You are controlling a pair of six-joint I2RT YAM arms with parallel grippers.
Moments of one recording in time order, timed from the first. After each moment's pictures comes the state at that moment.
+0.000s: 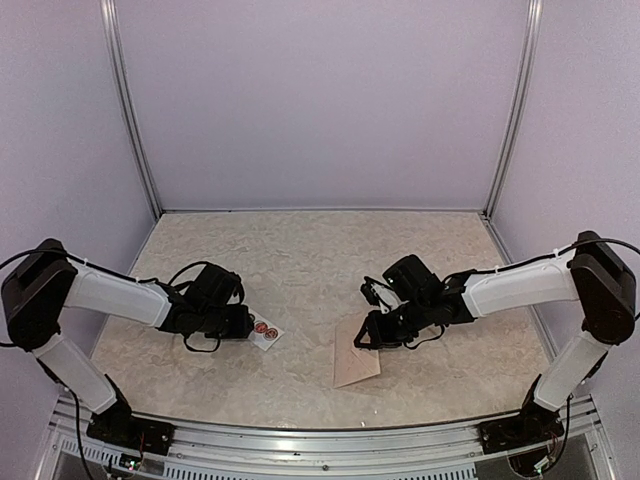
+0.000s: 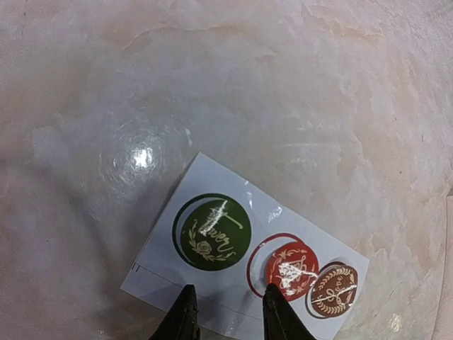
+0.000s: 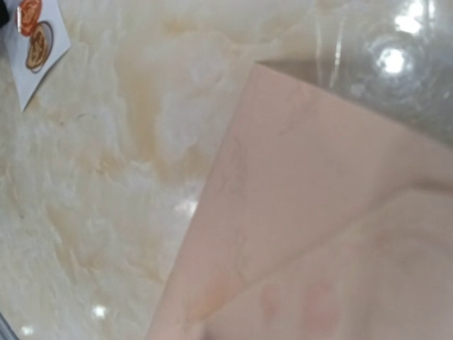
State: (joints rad) left arm -0.70 1.57 0.65 -0.02 -0.11 -0.64; right arm 0.85 1.64 0.85 -0.14 -0.30 0.63
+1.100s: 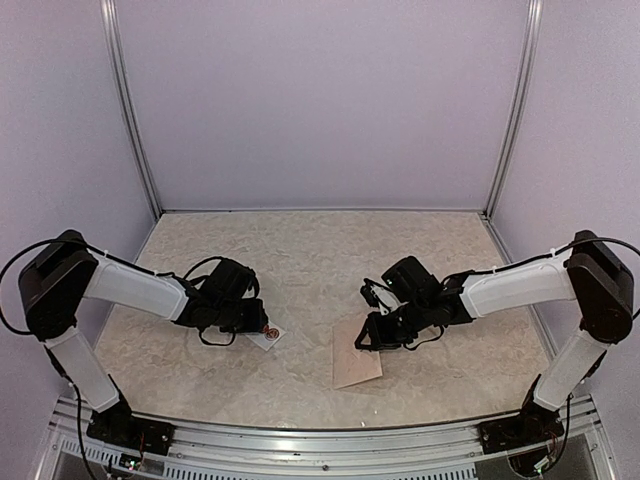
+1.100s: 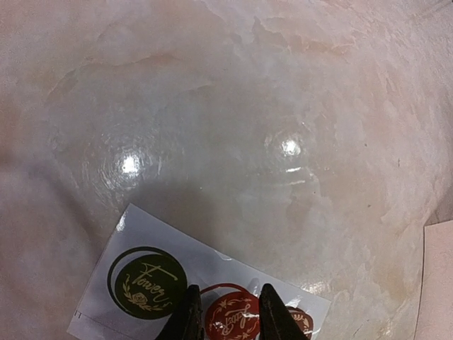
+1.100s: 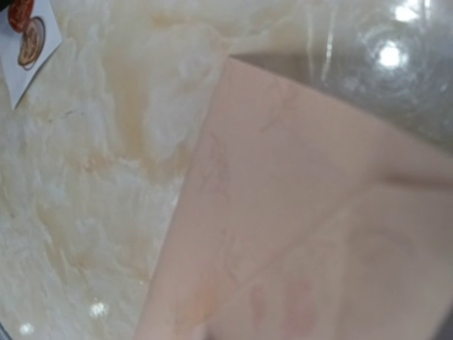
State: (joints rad) left arm -0.73 1.69 0.76 0.02 -0.09 -0.66; right arm 0.85 1.65 0.85 -0.14 -0.30 0.63
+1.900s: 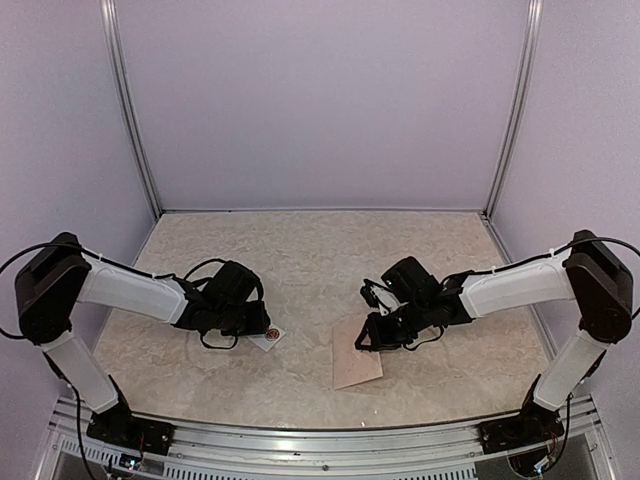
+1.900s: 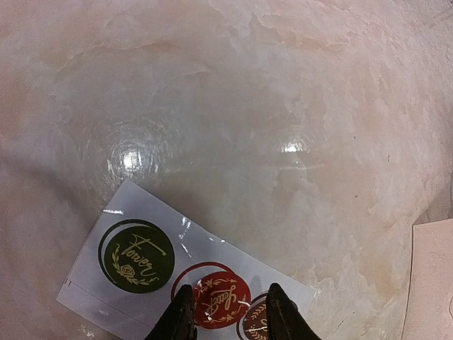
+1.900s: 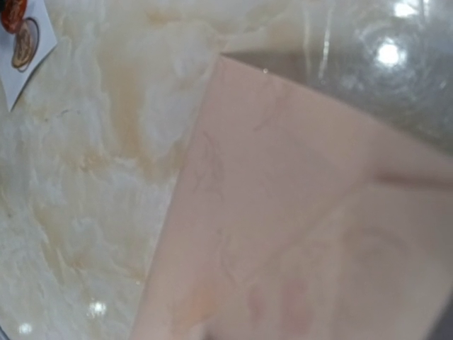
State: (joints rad) left arm -0.79 1.66 0.77 -0.03 -0.15 -0.75; right arm 0.85 1.66 0.85 -0.14 -0.30 0.62
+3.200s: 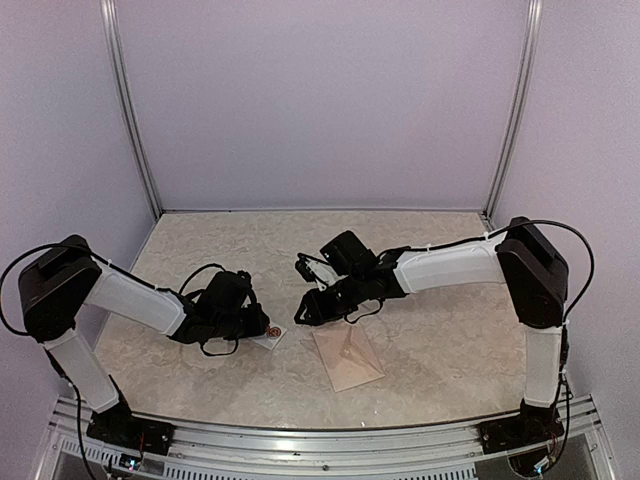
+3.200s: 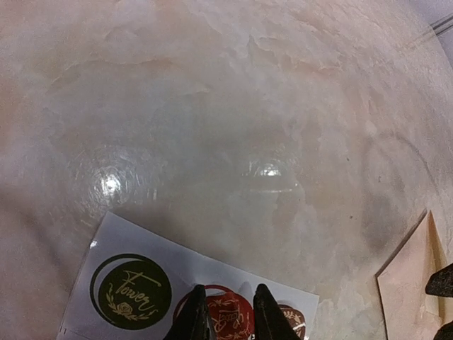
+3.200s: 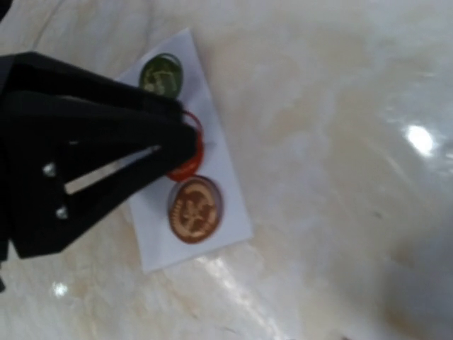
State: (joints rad) left arm -0.77 1.68 0.65 0.23 -0.15 -0.77; right arm 0.92 2.02 1.38 -0.19 -0.33 0.44
